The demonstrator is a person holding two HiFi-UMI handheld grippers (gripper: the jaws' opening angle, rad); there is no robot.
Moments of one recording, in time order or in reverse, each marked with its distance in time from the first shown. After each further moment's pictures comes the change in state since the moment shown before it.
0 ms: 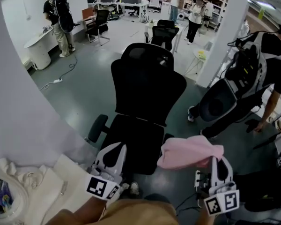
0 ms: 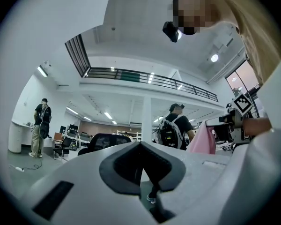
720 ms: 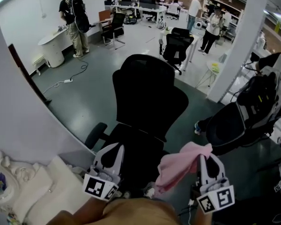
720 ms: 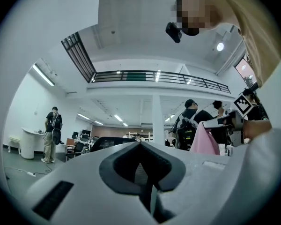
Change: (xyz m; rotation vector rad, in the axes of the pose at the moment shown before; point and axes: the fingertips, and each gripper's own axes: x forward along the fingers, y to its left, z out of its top) left arm 0.111 -0.008 -0.014 0.049 0.000 0.155; right arm 0.127 -0.071 -0.009 0.027 0.013 0.268
